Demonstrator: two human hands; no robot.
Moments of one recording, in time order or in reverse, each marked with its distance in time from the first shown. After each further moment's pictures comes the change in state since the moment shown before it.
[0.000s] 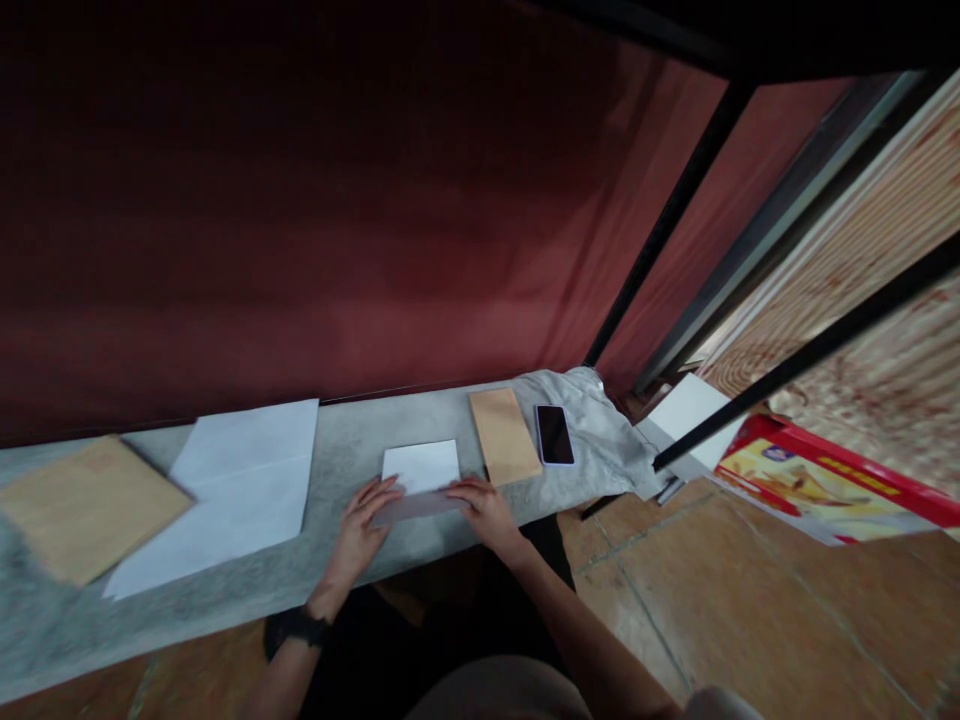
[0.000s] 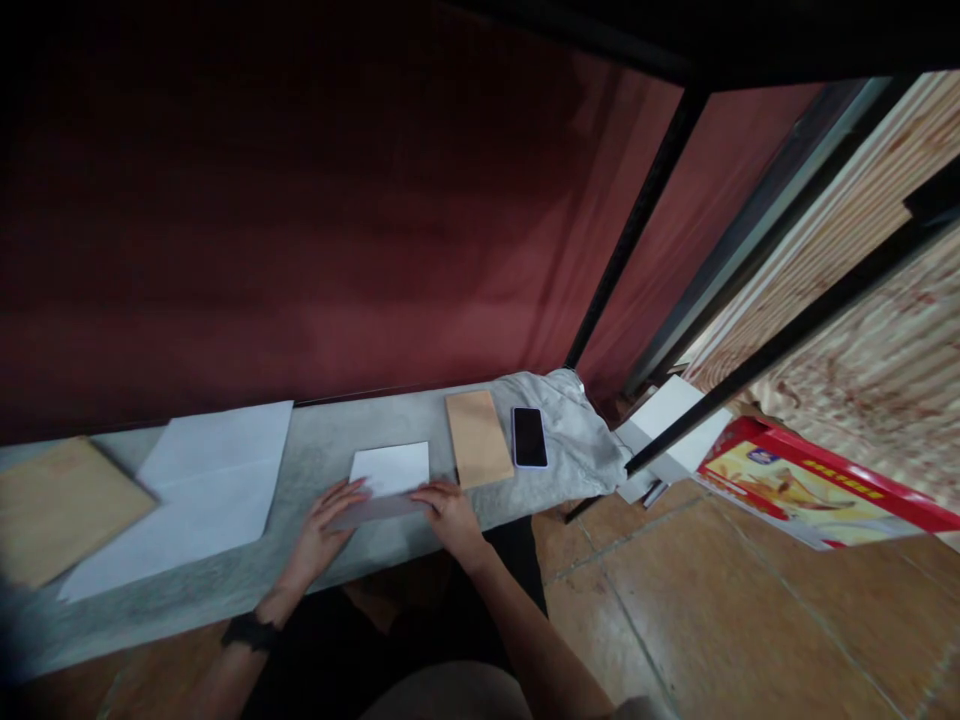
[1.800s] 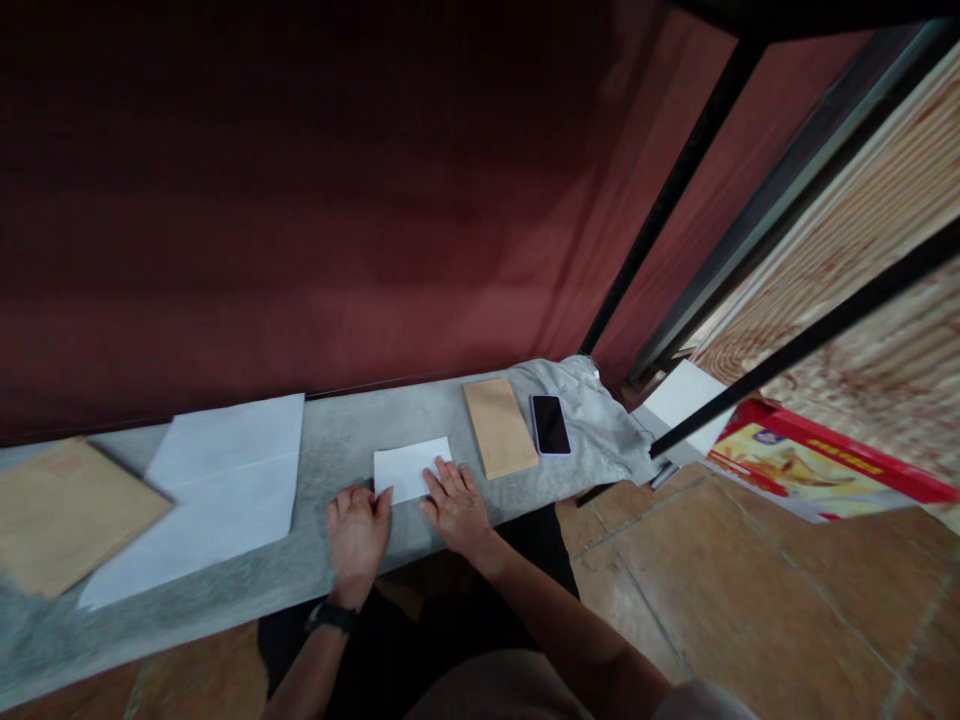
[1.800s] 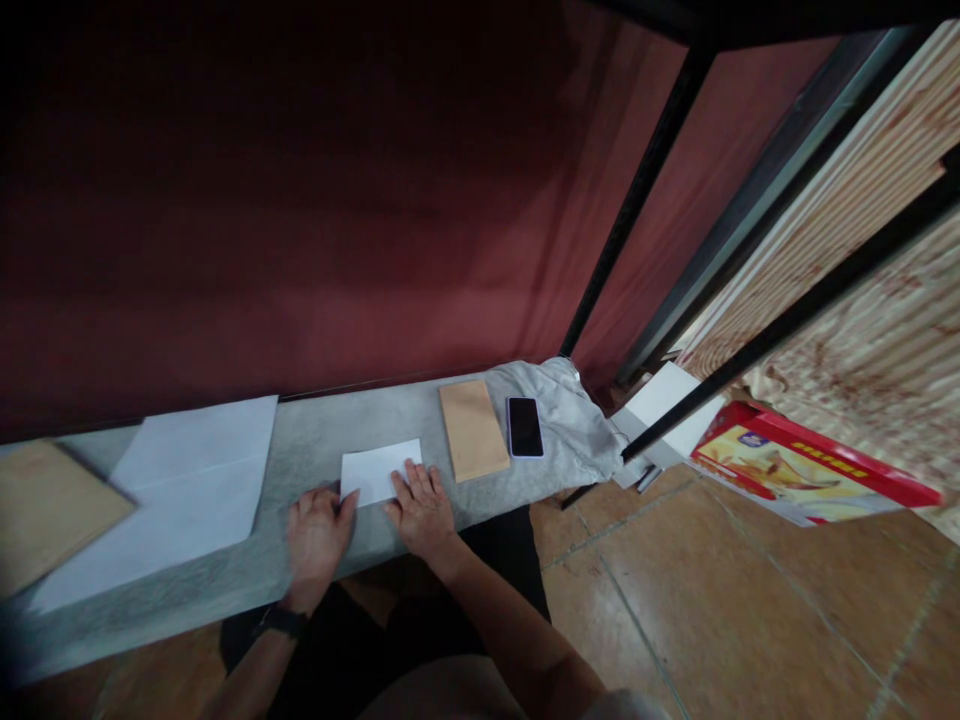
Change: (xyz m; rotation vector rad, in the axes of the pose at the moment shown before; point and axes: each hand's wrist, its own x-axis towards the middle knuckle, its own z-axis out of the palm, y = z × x) left_hand -0.008 0.011 0.026 0.763 0.178 -0.099; right_hand -0.003 0.009 0.061 -0.597 0.111 -0.170
